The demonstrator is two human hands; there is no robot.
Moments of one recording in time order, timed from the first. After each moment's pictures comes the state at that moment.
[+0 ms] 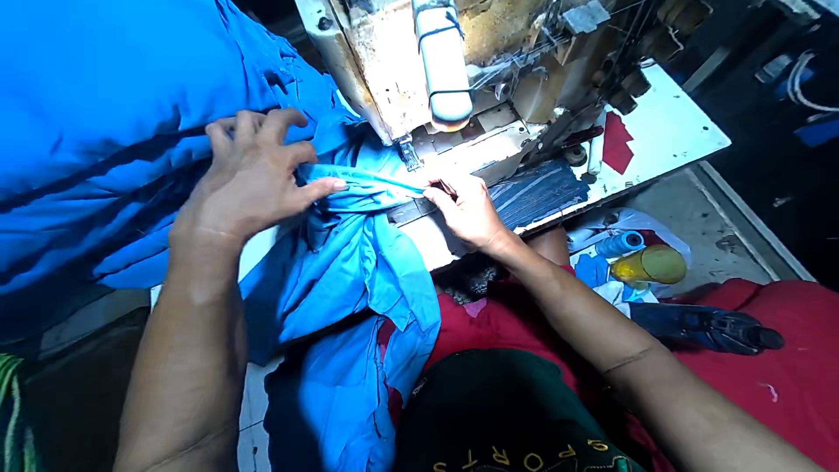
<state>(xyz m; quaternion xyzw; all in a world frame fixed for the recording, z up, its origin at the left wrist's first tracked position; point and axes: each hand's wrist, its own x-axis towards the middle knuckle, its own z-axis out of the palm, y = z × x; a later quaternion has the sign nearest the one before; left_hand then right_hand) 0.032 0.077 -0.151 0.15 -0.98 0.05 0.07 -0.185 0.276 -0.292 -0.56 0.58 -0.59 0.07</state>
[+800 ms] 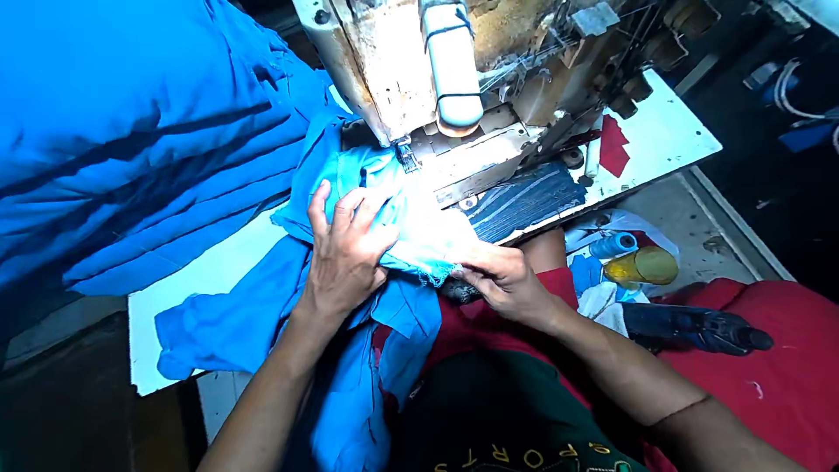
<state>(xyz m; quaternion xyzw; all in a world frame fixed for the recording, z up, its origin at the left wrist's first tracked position) 0.026 0.177 -0.245 0.08 -0.97 0.05 0.21 -0.160 0.379 -0.299 -0.62 0.53 -0.56 0.15</state>
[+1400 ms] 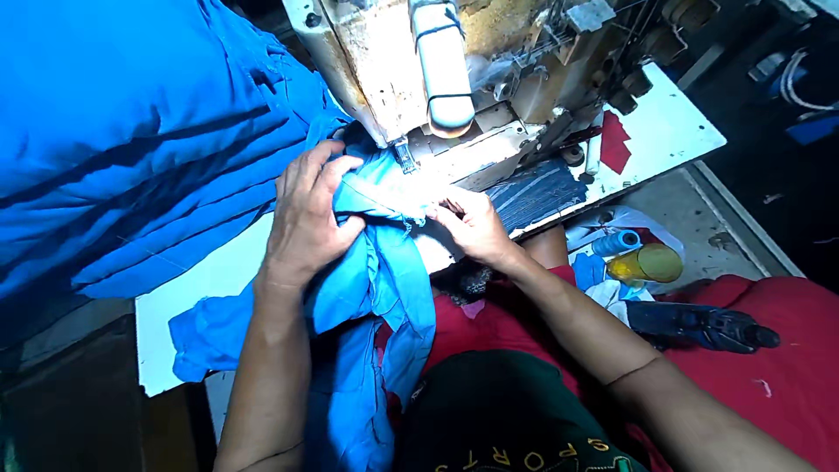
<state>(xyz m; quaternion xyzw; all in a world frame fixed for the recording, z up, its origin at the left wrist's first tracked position) 0.022 0.121 -0.217 0.16 -0.96 -0.05 0.21 -0.177 0.314 -0.291 -0.54 0.58 -0.59 0.16</state>
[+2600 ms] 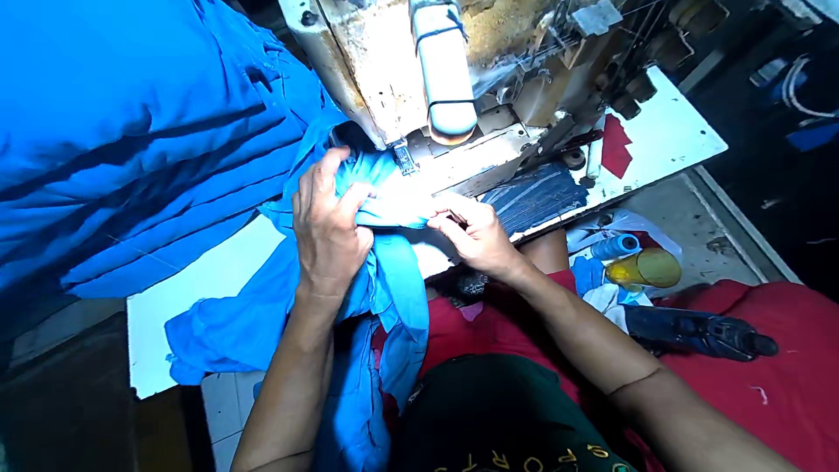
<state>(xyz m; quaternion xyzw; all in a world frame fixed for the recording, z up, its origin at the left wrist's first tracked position) 0.006 0.162 -0.241 0.22 -0.93 0.00 0.29 -0.181 0.312 -0.294 -0.58 0.54 -0.60 0.14</state>
